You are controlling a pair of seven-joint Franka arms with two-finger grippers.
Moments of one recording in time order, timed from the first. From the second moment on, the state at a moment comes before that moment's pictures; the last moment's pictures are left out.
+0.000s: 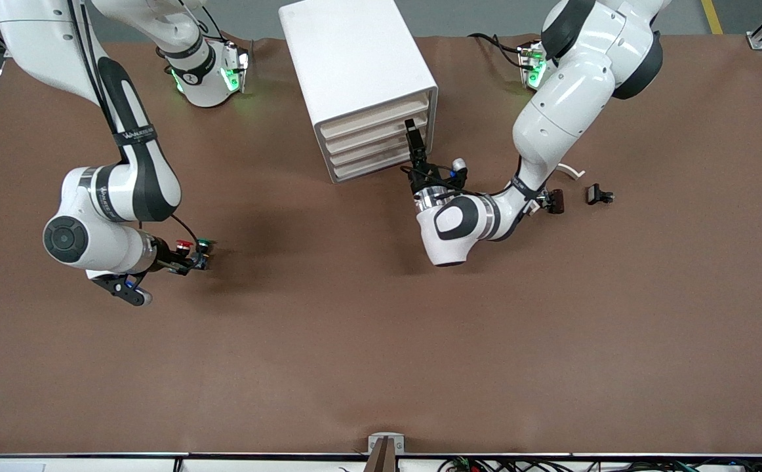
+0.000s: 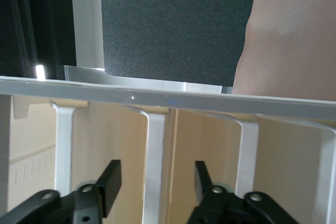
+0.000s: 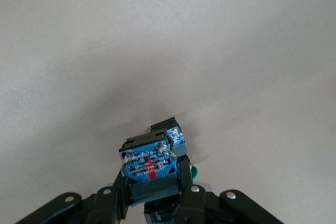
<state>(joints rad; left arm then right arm) -0.35 1.01 -0.34 -1.48 -0.81 1.22 -2.36 0.18 0.42 -0.11 -1.87 0.08 2.09 0.53</state>
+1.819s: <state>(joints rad) -0.31 1.00 -0.28 -1.41 -0.81 1.21 -2.38 0.33 0.42 -0.10 -1.74 0.08 1.96 0.88</state>
